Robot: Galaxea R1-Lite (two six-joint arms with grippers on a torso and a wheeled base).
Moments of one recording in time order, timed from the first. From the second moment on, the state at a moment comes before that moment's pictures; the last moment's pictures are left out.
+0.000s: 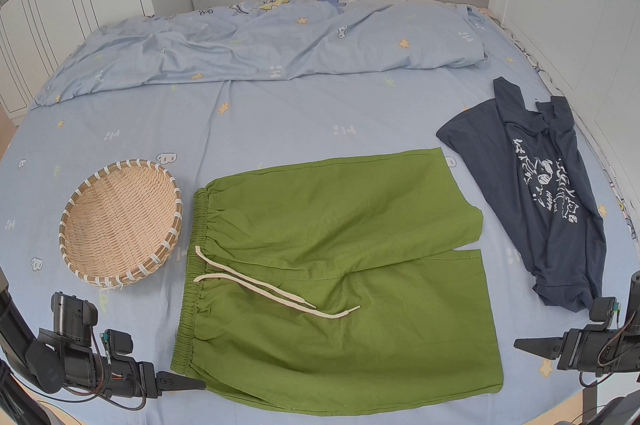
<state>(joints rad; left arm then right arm) 0.03 1.78 -0.02 -0.70 -0.67 -0.22 0.16 1.18 -0.04 -0.43 0.32 0.48</state>
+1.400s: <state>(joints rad) 0.04 1.94 -0.02 -0.95 -0.67 -0.30 0.17 1.26 -0.02 -0.42 0.44 0.43</state>
